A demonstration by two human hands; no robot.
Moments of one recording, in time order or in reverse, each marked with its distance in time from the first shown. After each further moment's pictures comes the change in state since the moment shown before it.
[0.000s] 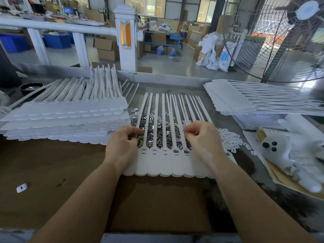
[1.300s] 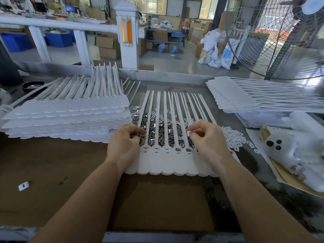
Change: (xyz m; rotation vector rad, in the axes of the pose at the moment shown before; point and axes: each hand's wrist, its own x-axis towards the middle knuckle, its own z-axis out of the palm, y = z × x) left_hand 0.003 -0.002 0.000 0.019 0.008 0.050; right_hand -0.002 0.015 0.001 0.153 -0.001 0.000
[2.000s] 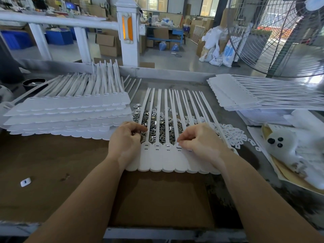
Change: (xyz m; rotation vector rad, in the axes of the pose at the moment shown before) left_hand 0.001 0.000 0.000 0.030 0.003 0.013; right_hand -0.003 -0.018 -0.003 -0.144 -0.361 0.003
